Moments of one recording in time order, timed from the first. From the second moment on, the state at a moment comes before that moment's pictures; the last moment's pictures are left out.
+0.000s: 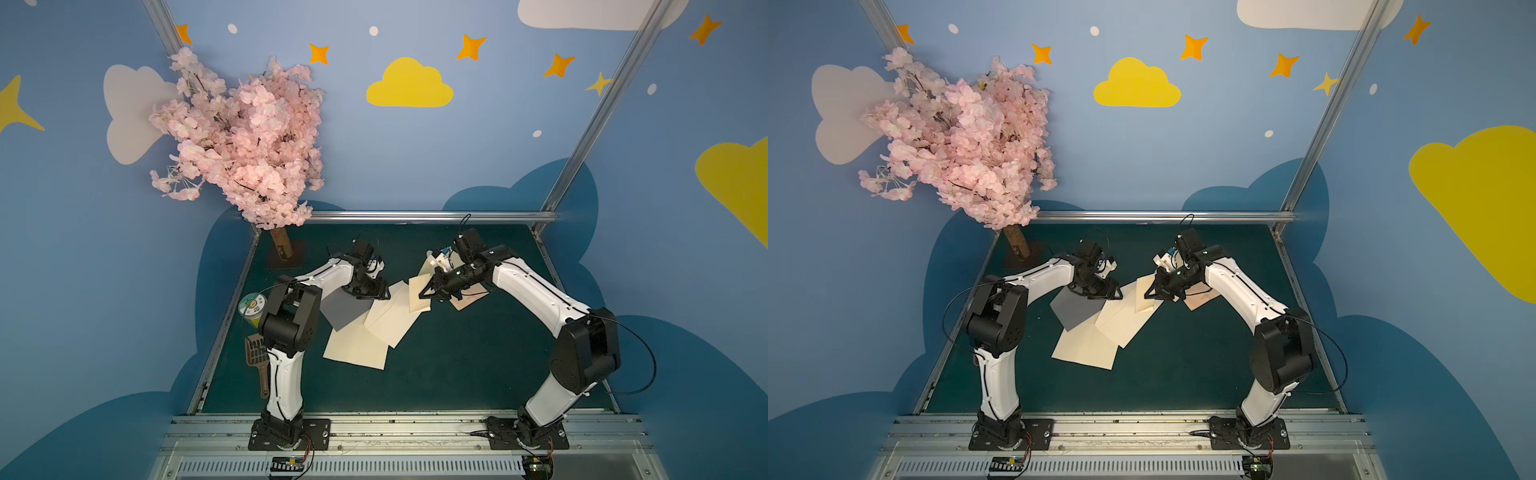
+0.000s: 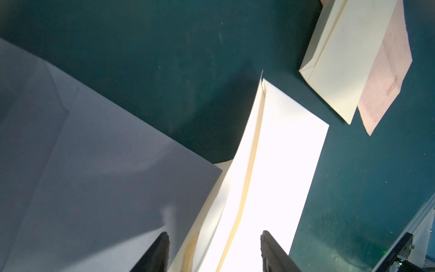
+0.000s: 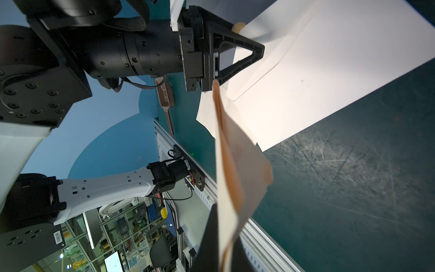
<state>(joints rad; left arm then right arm) -0.37 2.03 1.46 -0.65 0.40 -0.20 0.48 1.70 1.44 -0.90 -0.78 0.47</state>
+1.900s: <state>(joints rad) -0.59 1.85 1.48 -0.67 0.39 -0.41 0.51 1.90 1.50 -0.86 -0.76 0.73</state>
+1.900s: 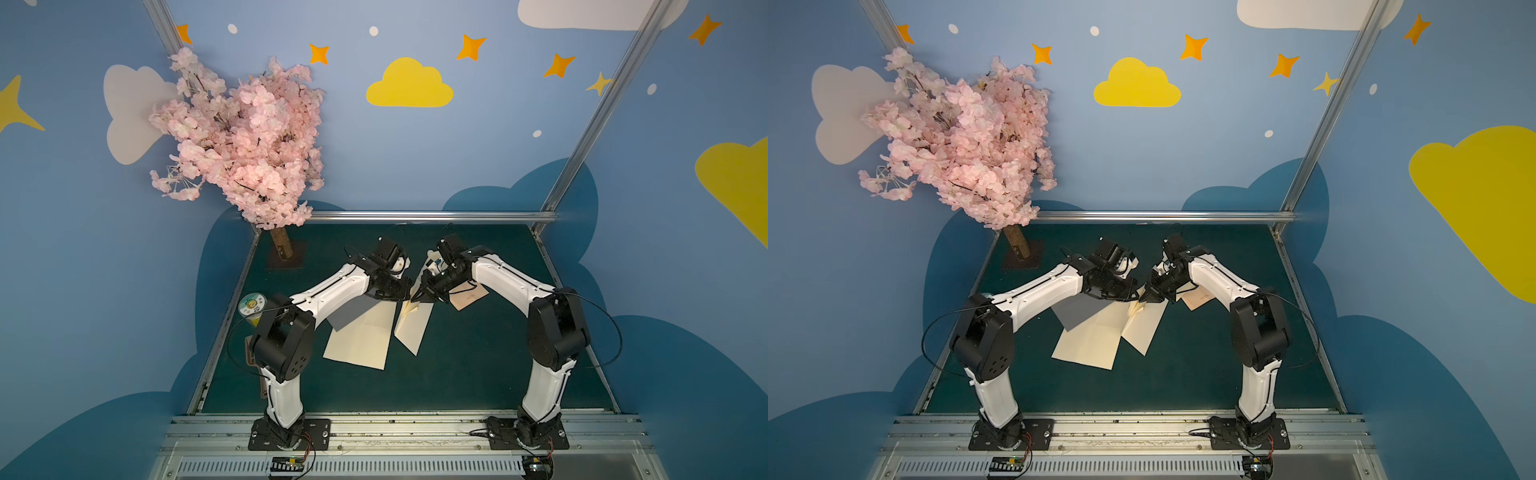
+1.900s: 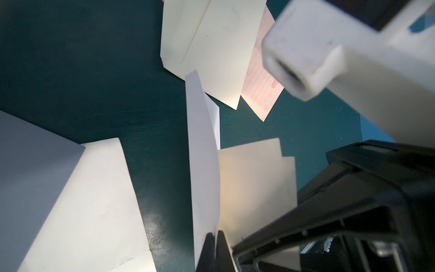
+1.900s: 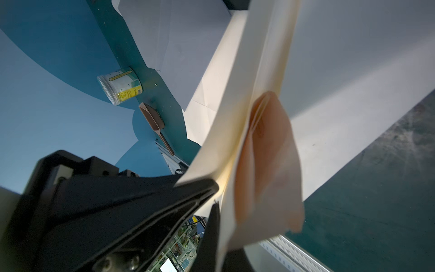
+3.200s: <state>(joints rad) -0.60 1.87 1.49 -0.57 0.49 -0.47 0.45 2.00 1.63 -1.05 -0.71 0.61</state>
